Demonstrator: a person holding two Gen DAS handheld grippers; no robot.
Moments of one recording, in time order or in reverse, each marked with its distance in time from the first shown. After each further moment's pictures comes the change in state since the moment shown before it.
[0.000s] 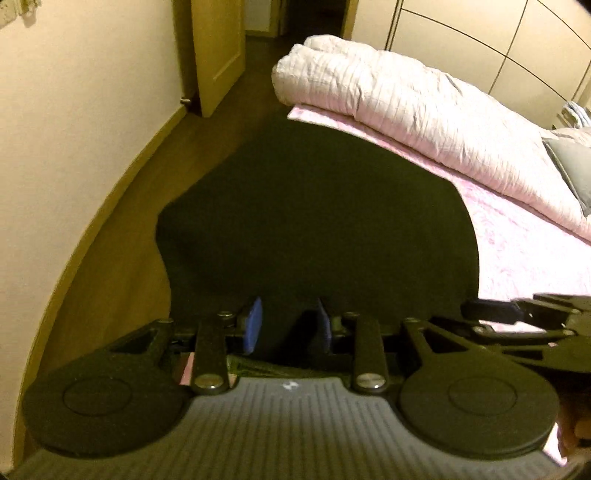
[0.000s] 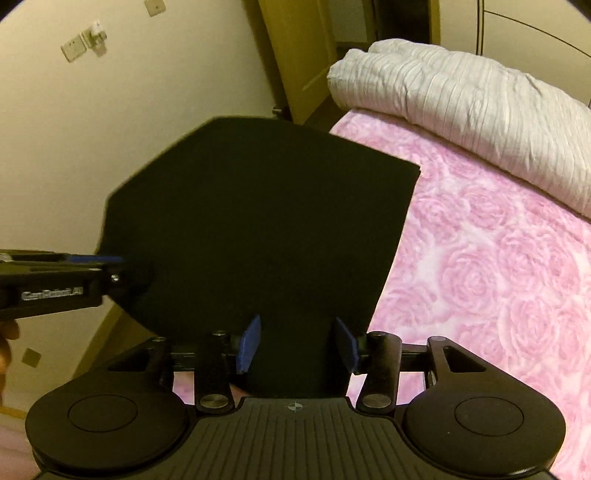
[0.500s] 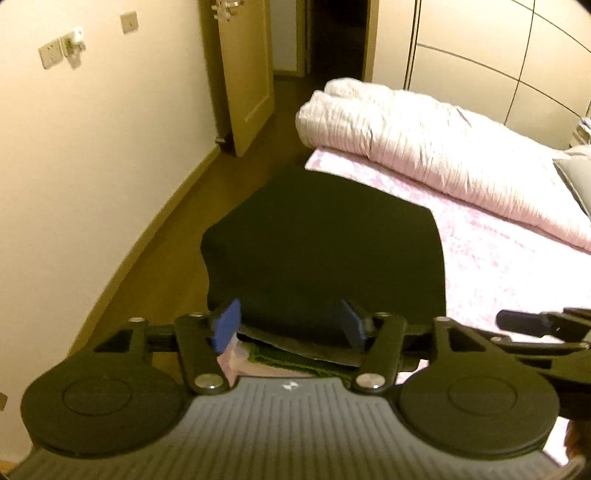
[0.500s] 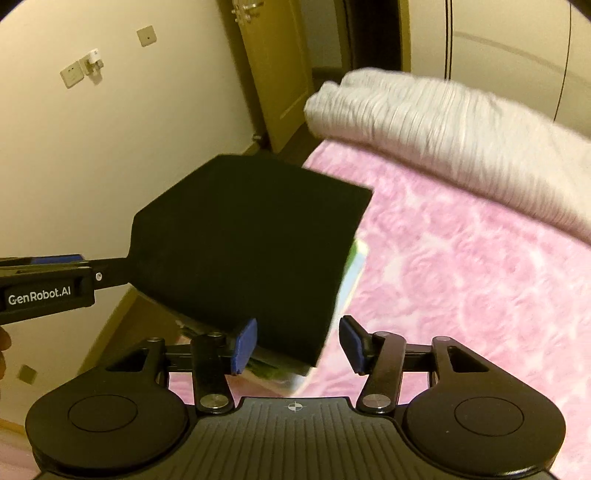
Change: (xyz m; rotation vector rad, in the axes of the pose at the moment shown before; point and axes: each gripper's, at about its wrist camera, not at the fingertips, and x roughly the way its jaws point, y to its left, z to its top) left arm -0.093 -0.045 -0.029 -0.001 -0.148 0.123; right arm -0.088 0.020 -0.024 0.011 -0.096 -0.096
